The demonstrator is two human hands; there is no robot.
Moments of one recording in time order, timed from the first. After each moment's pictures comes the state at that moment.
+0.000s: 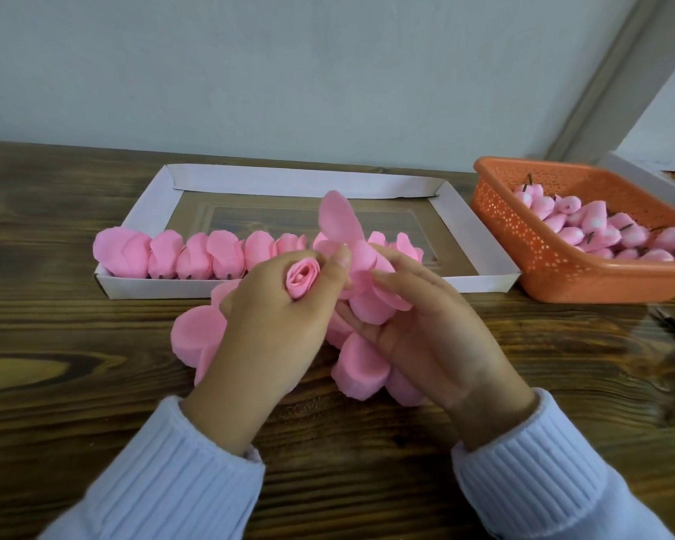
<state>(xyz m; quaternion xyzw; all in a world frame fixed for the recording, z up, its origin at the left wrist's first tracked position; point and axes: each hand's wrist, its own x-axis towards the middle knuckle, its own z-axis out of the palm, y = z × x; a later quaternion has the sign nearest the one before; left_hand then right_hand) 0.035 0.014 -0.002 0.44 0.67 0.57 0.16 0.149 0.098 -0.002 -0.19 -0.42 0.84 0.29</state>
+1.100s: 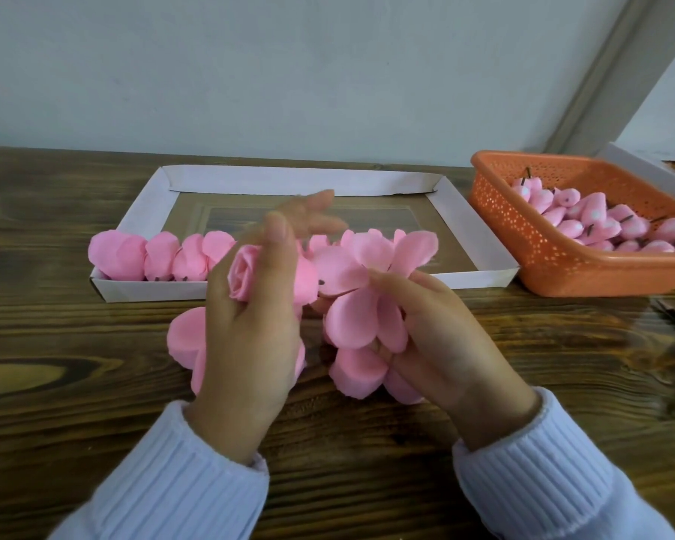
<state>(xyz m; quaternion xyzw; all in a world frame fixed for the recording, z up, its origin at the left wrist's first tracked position) 0.040 0.014 -0.002 0.43 0.45 0.77 0.15 0.153 0.091 0.001 -0.28 -0.48 0.78 0.31</state>
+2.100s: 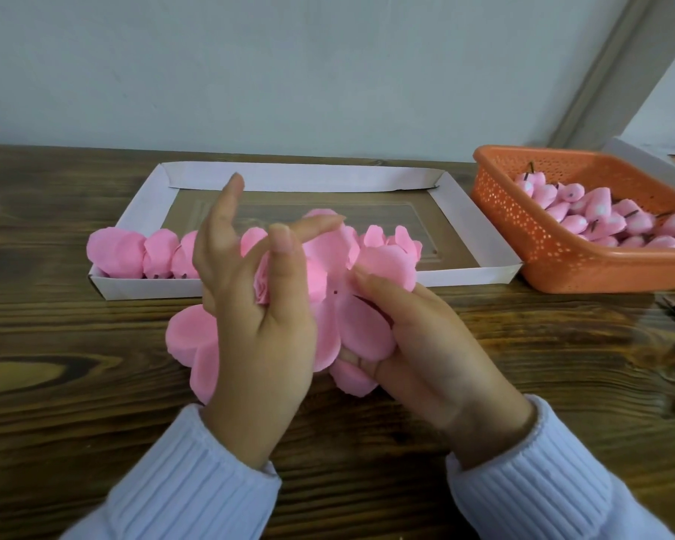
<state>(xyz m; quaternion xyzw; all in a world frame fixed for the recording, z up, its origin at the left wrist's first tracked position) 0.052 0.016 -0.007 0.44 0.57 0.70 -0.01 0.150 0.077 0.002 -0.26 -0.46 0.81 0.26</state>
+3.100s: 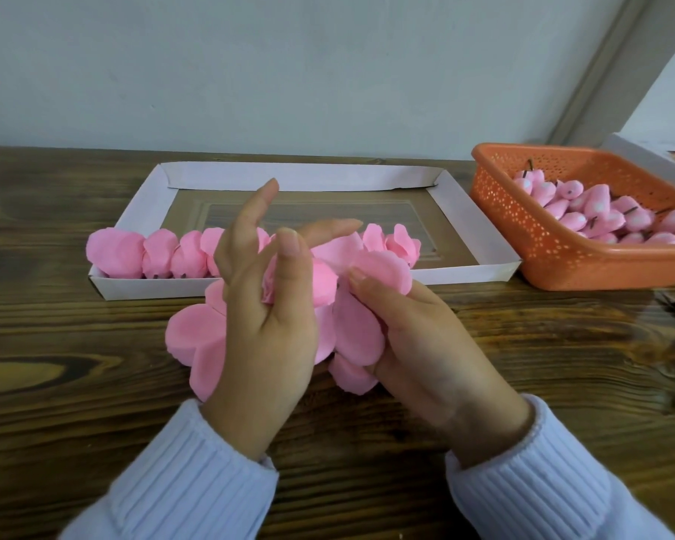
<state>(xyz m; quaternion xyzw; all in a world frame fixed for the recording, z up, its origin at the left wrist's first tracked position) 0.050 0.015 -0.005 0.48 0.55 0.68 0.04 0.150 0.076 -0.008 -0.27 -0.49 0.77 0.29</state>
